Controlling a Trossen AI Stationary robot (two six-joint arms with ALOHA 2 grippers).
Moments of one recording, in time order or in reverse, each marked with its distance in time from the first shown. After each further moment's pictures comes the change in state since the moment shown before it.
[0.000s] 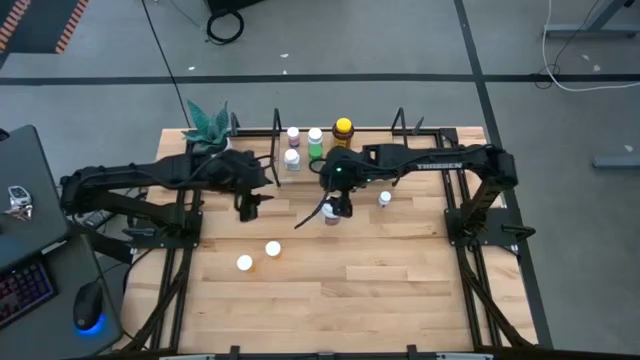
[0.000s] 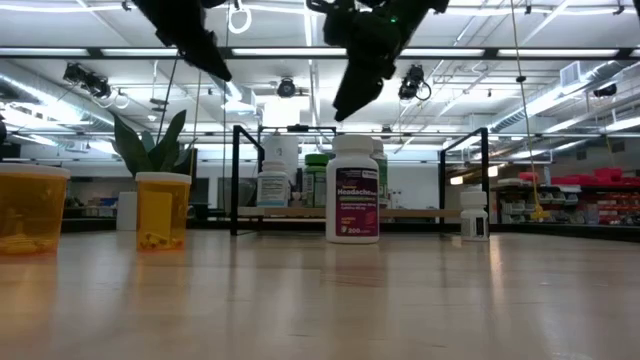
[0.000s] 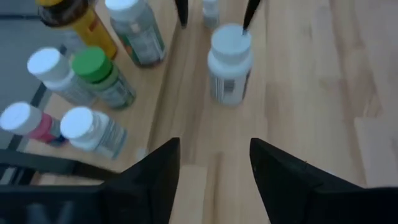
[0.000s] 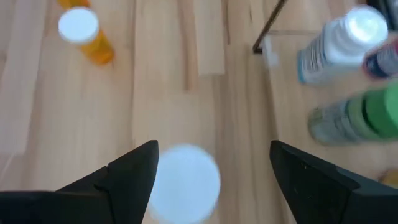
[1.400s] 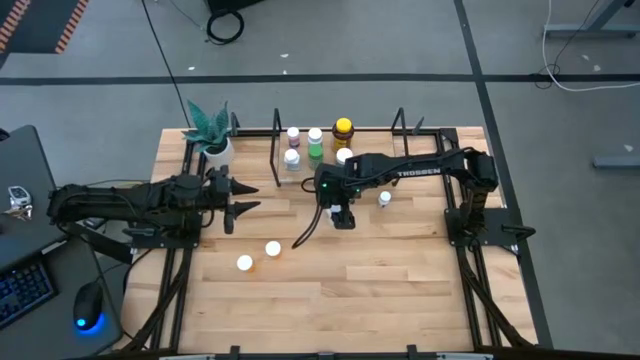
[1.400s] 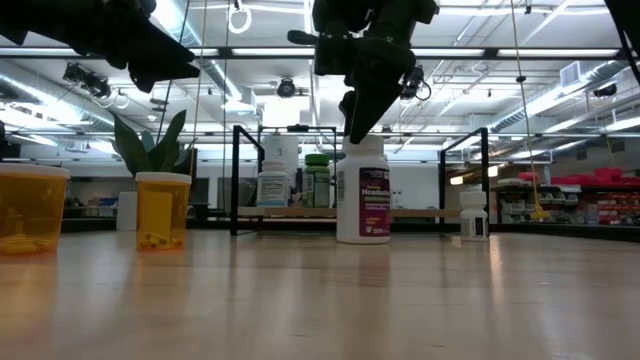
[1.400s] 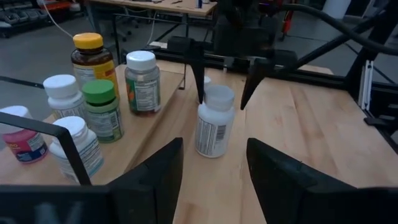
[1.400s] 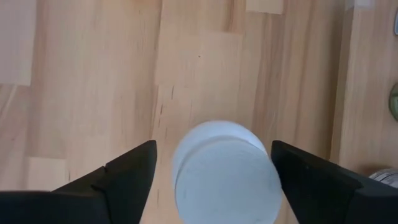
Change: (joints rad) left arm -0.113 -0.530 -0.565 0.525 -0.105 -0.209; right arm 0.039 0.135 0.072 -0.182 -0.049 -0.070
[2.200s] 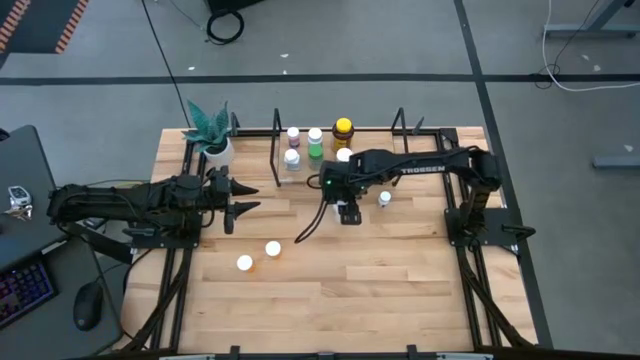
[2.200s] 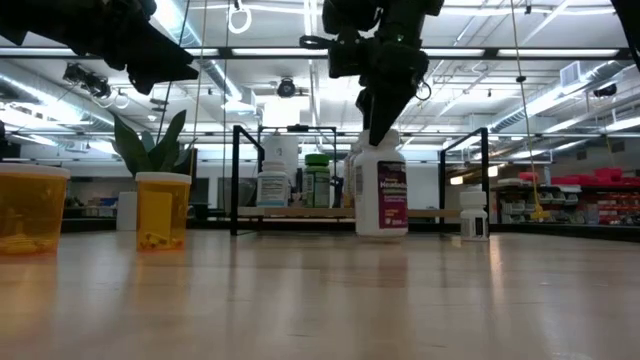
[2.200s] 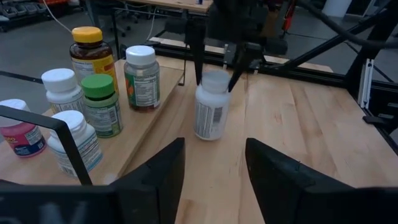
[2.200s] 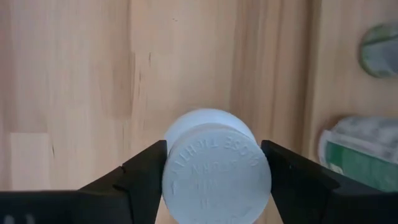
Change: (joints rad) left arm 0.000 0.000 0.000 -0.014 0.000 -0.014; right arm -0.021 -0.036 0.002 -0.116 0.068 0.028
